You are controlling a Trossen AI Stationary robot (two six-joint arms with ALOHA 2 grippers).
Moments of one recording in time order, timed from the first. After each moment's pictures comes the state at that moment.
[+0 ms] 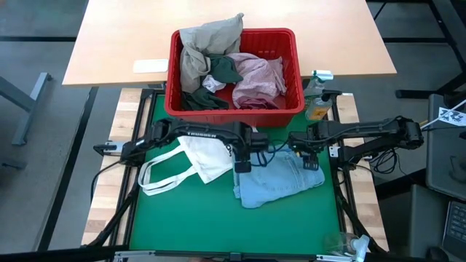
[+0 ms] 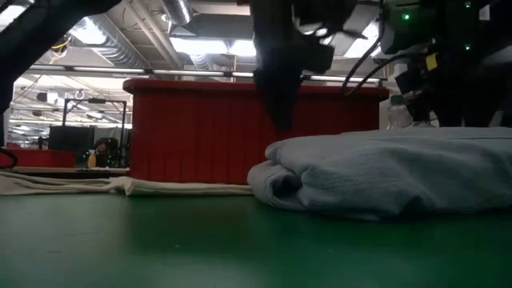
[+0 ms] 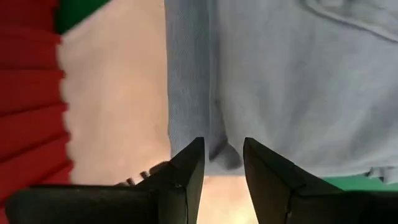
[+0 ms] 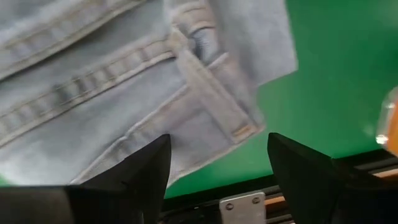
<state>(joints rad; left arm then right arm) 0.02 2.28 2.11 -1.22 -0.10 -0.07 -0.05 1.23 0.85 -1.25 0.11 0.09</state>
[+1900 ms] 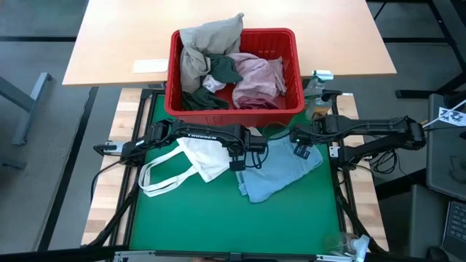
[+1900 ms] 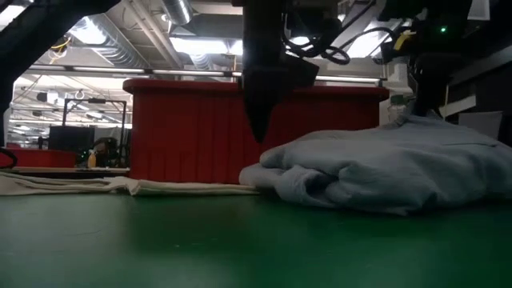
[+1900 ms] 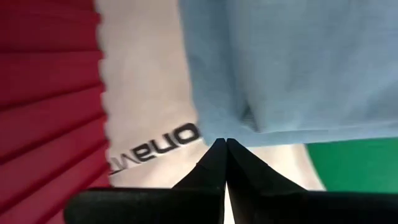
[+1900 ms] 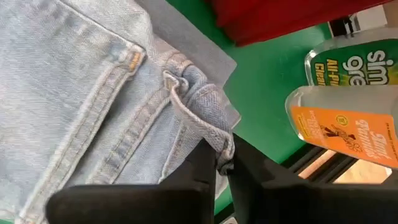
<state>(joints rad) 0.02 2.28 2.08 -1.34 -0.26 -0.15 -0.05 1.18 0.98 -1.25 0.38 0.37</state>
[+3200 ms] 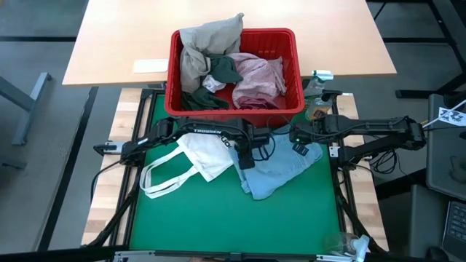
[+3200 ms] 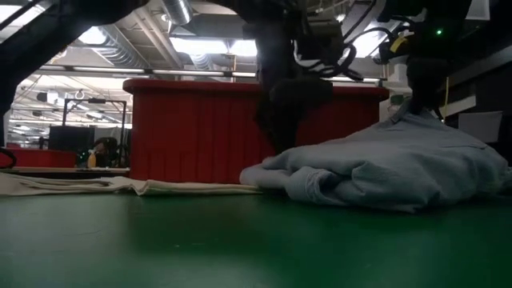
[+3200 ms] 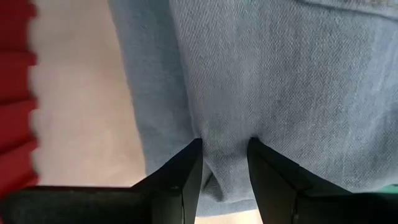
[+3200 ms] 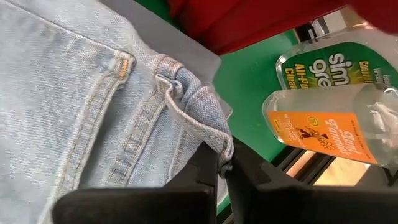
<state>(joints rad) 0.09 2.34 2.08 -1.15 -0.04 -0.15 -0.05 1.18 0.98 -1.26 0.47 0.44</state>
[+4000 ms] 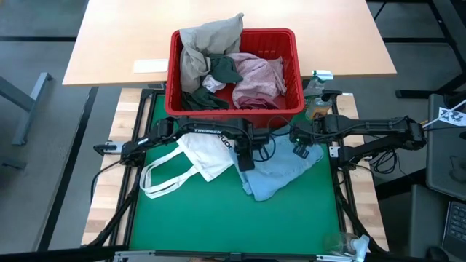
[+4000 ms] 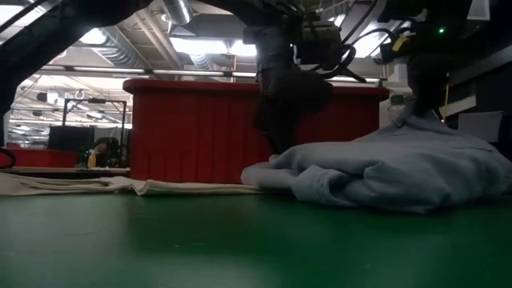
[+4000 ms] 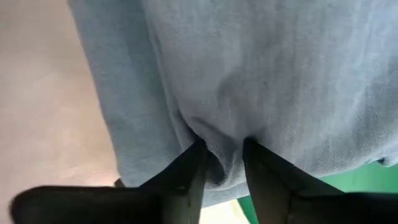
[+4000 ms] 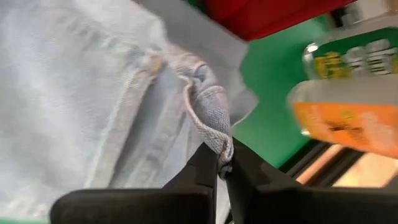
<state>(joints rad) 0.09 2.34 2.08 -1.16 0.08 -0.15 -0.05 1.18 0.99 -1.26 0.36 0.44</state>
